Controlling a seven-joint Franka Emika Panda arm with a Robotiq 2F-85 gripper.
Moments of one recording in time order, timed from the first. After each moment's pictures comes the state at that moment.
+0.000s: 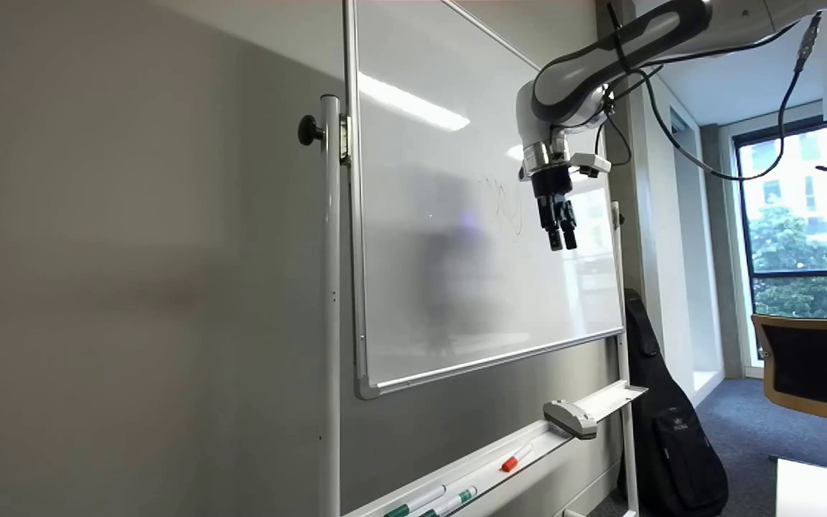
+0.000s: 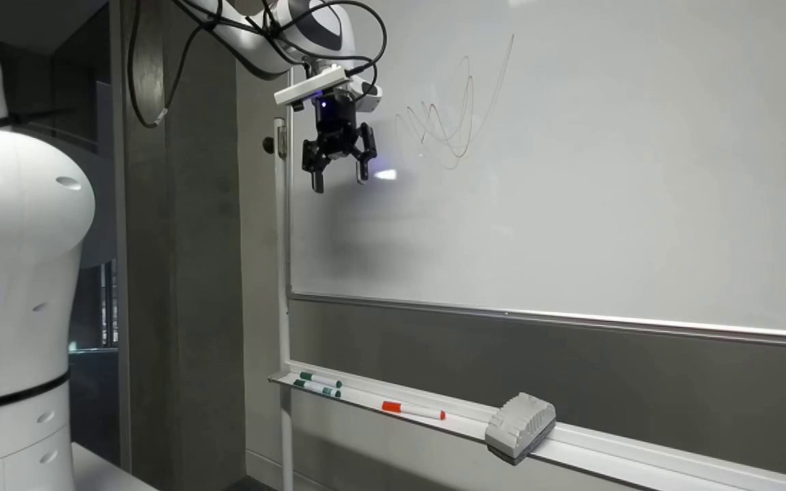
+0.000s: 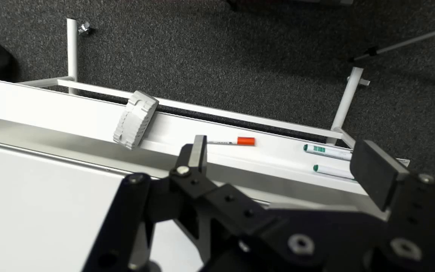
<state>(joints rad) -0.03 -0.32 -0.04 -2.09 -0.12 1.69 -0.14</state>
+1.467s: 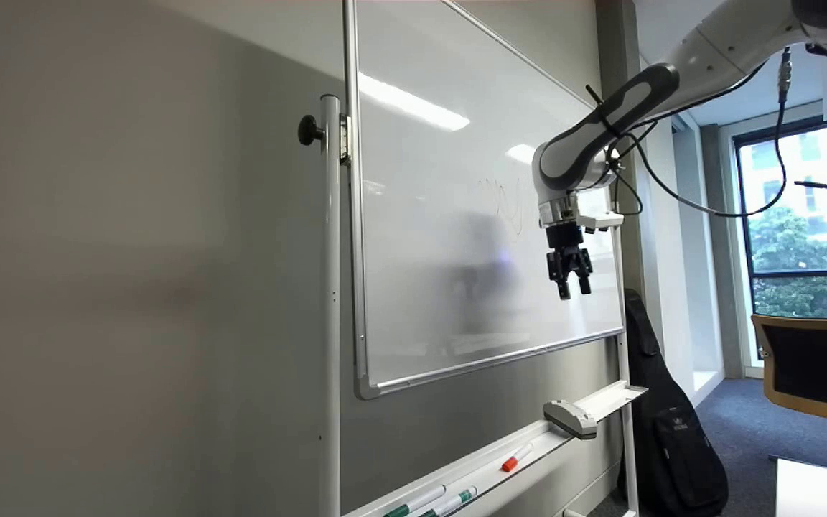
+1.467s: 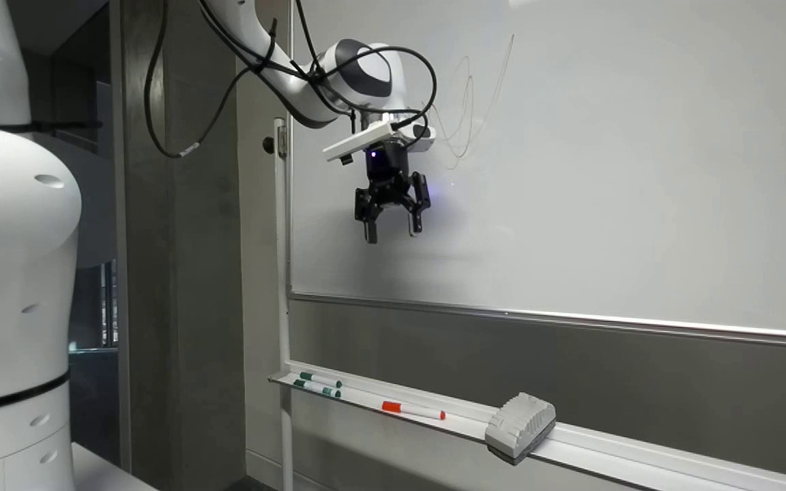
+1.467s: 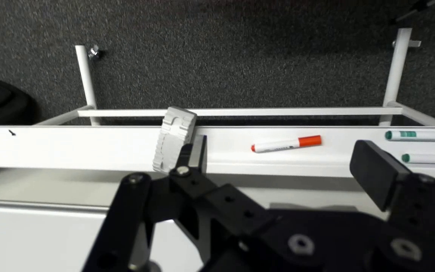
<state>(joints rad) -0.12 -0.18 -0.14 -2.20 -0.16 1.96 -0.09</state>
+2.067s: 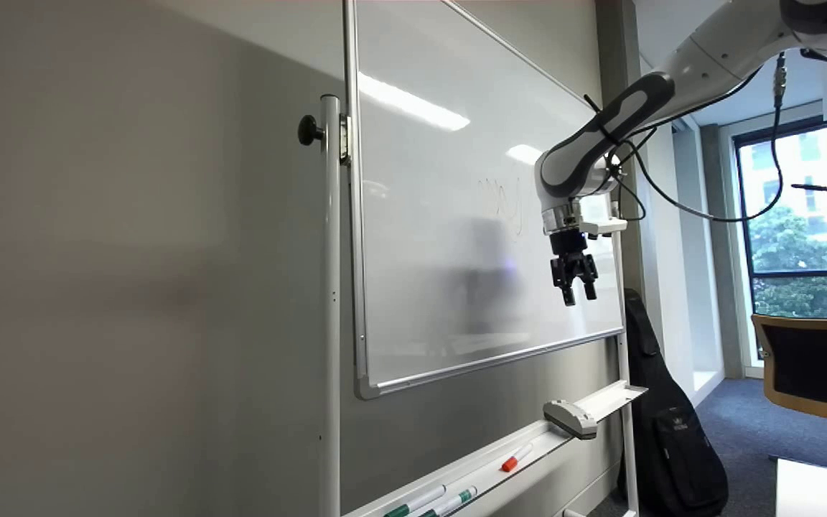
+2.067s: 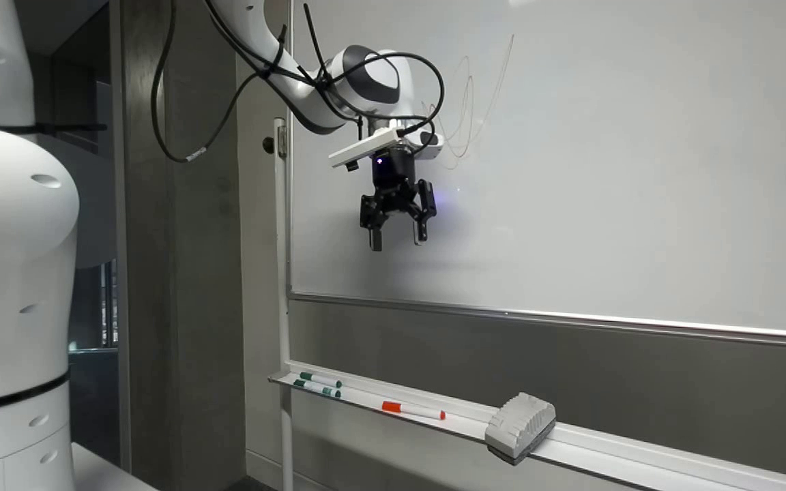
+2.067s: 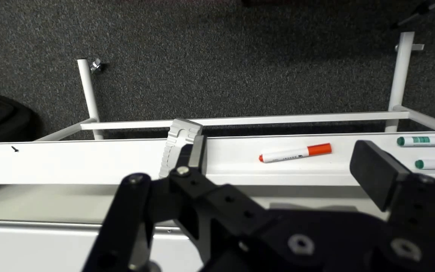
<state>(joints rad) -0.13 -0.16 -0.15 -2.20 -0.15 1.96 -0.08</state>
